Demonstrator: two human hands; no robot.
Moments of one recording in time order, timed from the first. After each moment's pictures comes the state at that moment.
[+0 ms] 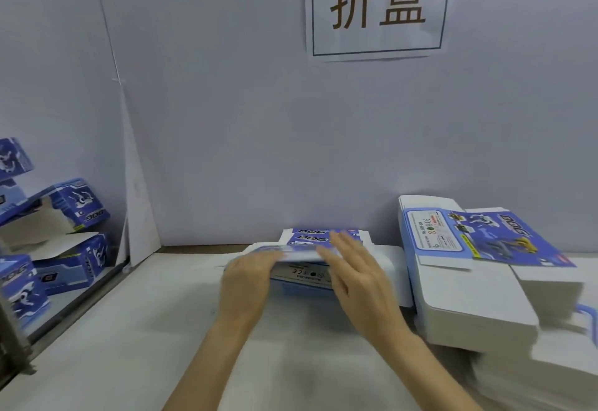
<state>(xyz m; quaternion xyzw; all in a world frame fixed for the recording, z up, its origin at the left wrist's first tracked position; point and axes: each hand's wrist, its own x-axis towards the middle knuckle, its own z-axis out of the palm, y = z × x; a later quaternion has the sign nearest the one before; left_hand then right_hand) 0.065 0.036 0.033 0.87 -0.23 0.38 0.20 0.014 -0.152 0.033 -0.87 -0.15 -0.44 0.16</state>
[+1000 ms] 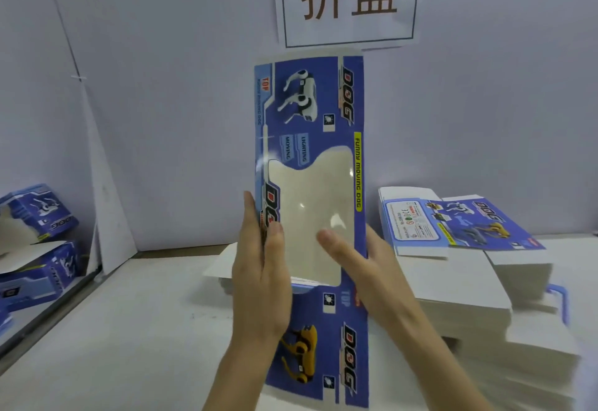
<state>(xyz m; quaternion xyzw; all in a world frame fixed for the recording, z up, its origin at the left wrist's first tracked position) -0.023 -0.019 0.095 0.68 -0.18 0.20 0.68 -0.050 -0.151 0.098 -0.69 -0.10 -0.20 0.68</state>
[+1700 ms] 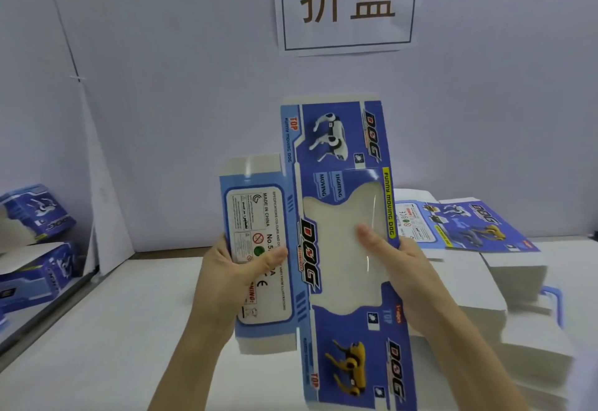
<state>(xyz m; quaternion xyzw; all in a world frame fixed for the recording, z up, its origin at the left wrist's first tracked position) 0.005 0.020 0.090 0.64 -0.13 0.05 0.76 -0.046 -0.191 0.098 -0.64 -0.04 -0.12 0.76</state>
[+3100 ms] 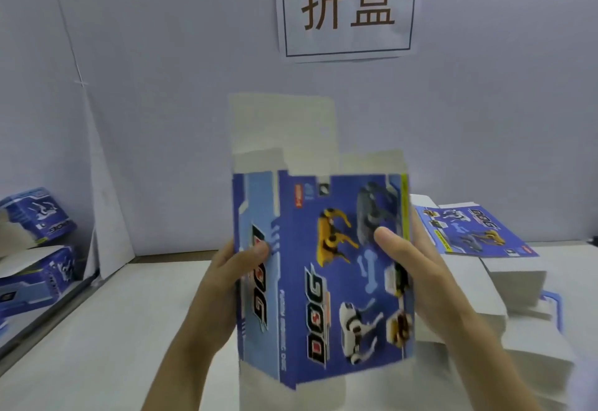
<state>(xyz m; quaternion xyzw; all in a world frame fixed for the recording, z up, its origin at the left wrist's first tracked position) -0.013 0.028 0.100 0.57 -0.23 -0.05 0.78 -0.057 -0.195 0.102 -0.65 -0.16 -0.20 0.71</state>
